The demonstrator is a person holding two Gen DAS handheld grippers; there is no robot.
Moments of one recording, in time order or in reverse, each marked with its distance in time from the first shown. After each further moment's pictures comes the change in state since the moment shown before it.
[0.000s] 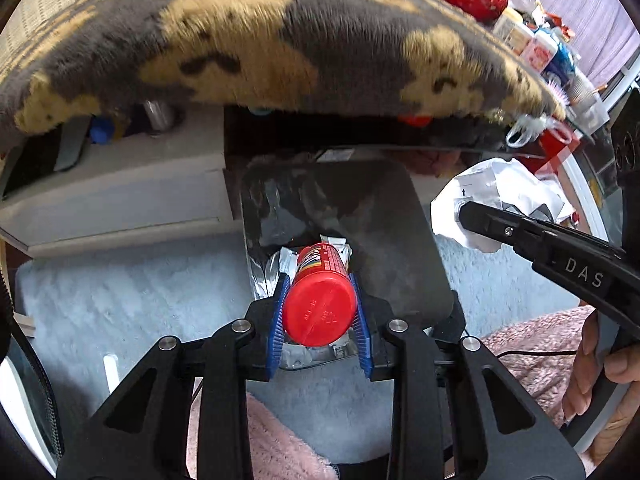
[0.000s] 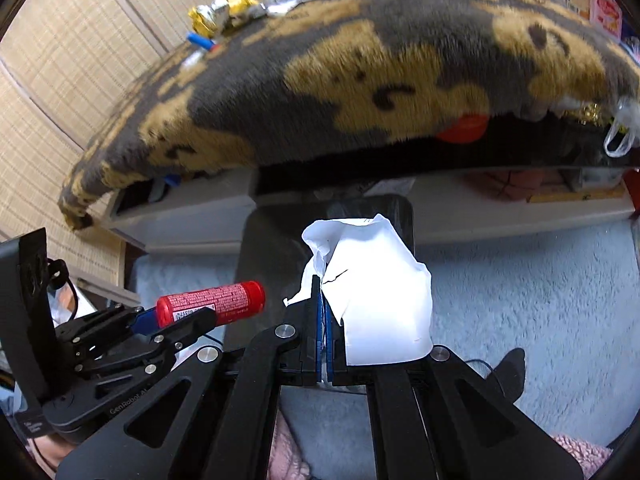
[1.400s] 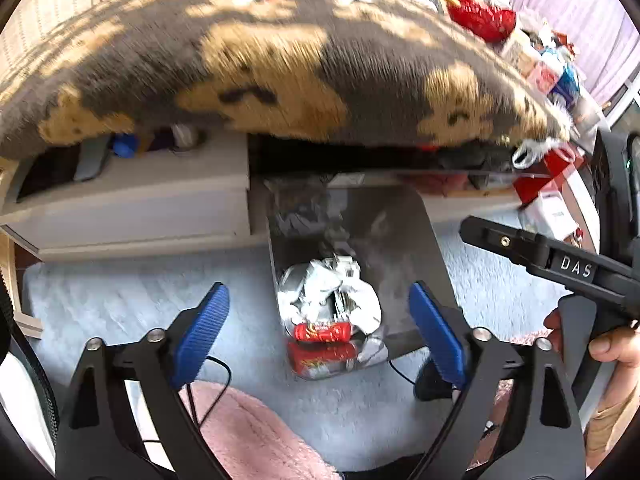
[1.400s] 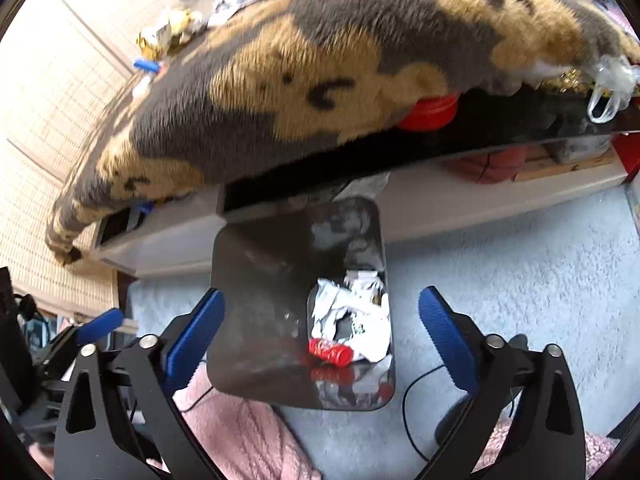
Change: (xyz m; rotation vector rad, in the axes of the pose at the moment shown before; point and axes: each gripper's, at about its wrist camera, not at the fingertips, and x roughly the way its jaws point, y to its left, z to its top) left arm -0.030 0.017 0.009 -0.032 -0.076 0.024; right arm 0.001 -0.026 0.015 0.123 -0.032 -0.038
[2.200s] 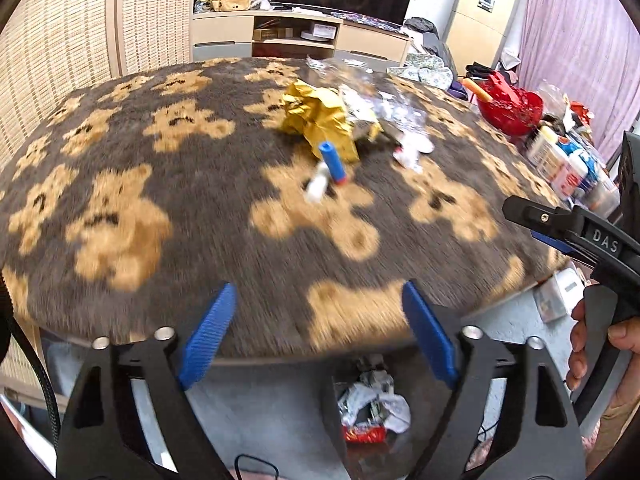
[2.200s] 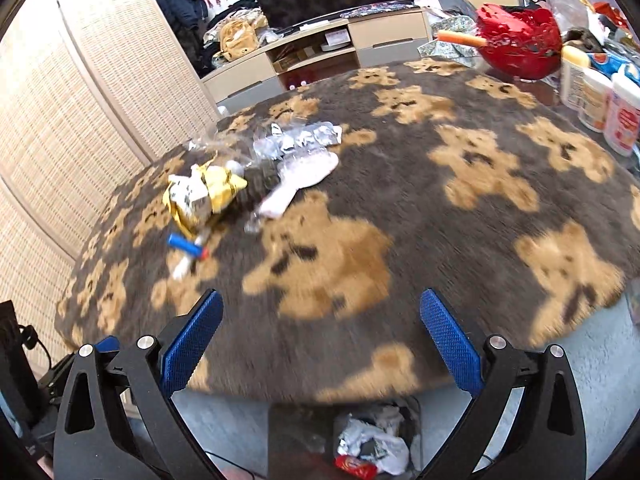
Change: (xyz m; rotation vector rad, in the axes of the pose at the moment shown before) left arm -0.026 0.060 0.147 -0.006 -0.202 0.046; right arm -0.020 0.072 0.158 -0.034 -0.250 0.009
